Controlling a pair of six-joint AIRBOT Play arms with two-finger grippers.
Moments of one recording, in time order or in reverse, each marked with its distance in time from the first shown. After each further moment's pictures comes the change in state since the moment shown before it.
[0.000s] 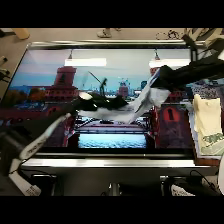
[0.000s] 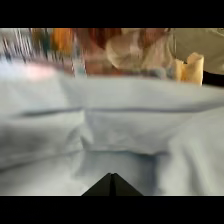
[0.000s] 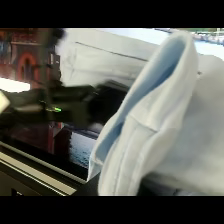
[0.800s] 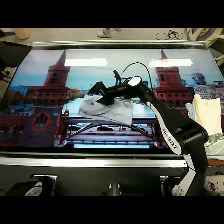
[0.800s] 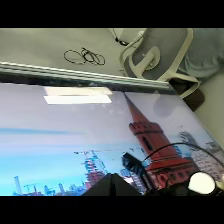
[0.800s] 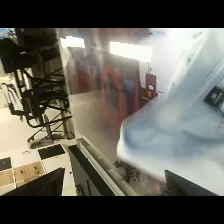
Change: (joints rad) left arm 0.568 0.845 -0.002 0.504 -0.192 -0.151; right arm 0.387 -0.524 0.008 0.548 -0.499 -0.077
